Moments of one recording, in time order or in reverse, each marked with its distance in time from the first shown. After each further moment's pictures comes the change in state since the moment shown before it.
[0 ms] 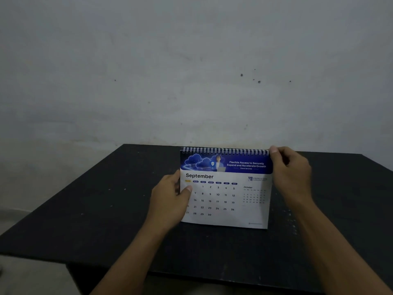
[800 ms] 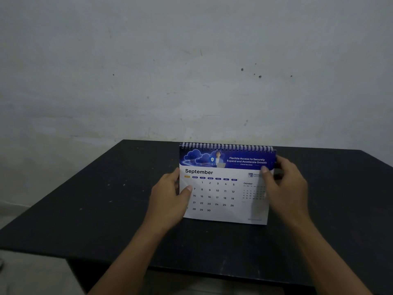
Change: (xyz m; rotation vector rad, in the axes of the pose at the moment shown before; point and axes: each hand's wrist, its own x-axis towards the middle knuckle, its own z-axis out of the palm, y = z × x) left_hand -0.005 -0.008 0.003 0.055 0.006 0.028; right_hand -0.041 0.010 -0.002 -0.183 -0.053 -0.051
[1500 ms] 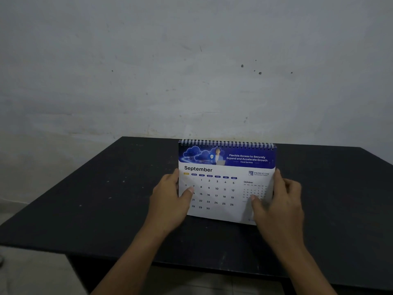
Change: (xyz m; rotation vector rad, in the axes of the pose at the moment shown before) left_hand -0.008 -0.002 0.002 0.057 -0.014 -0.015; right_hand -0.059 -0.008 0.002 -0.232 -0.029 0.017
